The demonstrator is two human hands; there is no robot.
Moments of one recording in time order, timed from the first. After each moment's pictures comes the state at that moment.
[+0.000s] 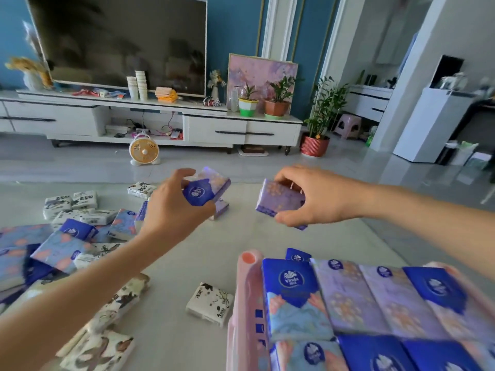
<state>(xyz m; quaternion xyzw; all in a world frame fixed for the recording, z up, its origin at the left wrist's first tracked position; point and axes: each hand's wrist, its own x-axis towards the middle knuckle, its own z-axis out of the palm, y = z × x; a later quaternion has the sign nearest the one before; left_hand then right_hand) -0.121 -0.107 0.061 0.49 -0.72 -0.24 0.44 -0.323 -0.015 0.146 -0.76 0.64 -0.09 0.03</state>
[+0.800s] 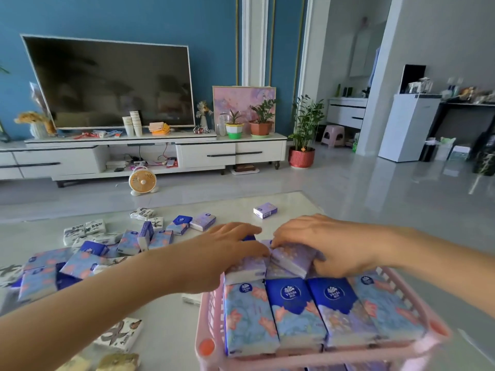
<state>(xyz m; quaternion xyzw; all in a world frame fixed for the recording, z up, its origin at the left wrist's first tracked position) -0.135 0.050 0.142 0.19 -0.98 -0.01 -0.05 -0.336 0.134 0.161 -0.81 0.58 0.07 0.04</state>
